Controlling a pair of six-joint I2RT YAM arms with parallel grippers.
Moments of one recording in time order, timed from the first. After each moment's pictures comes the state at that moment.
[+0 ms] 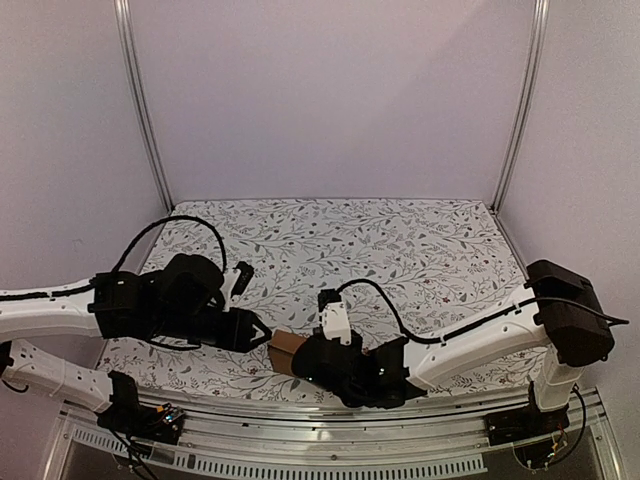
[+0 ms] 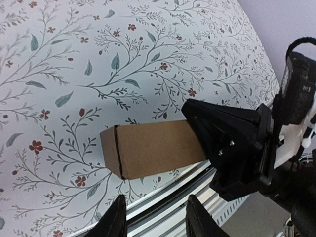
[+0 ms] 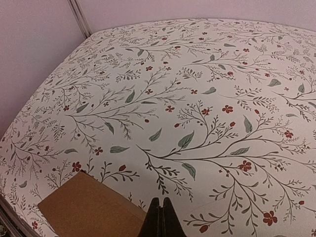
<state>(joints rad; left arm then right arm) -1.15 1.04 0.78 -0.55 -0.11 -0.82 1.46 1.91 1.12 0.02 0.88 0.90</state>
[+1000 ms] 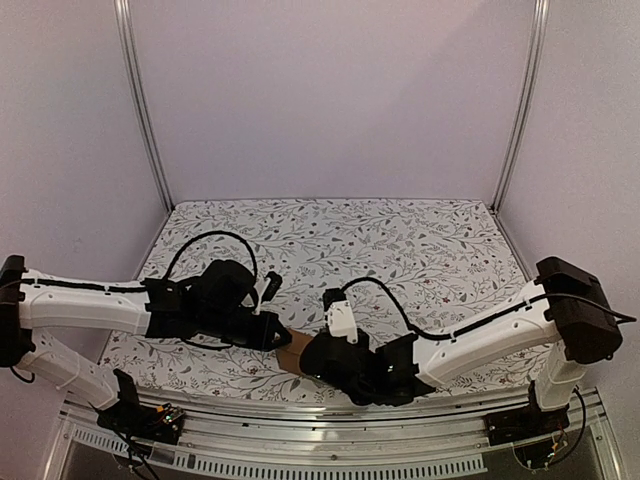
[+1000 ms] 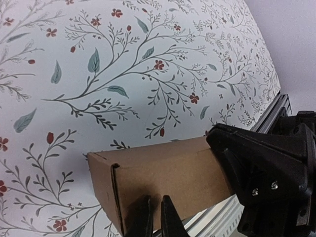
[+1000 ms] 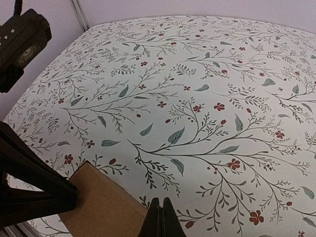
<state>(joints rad) -1.01 1.32 0.71 -0.22 0.09 -0.75 1.45 1.87 1.08 0.02 0.88 0.88</state>
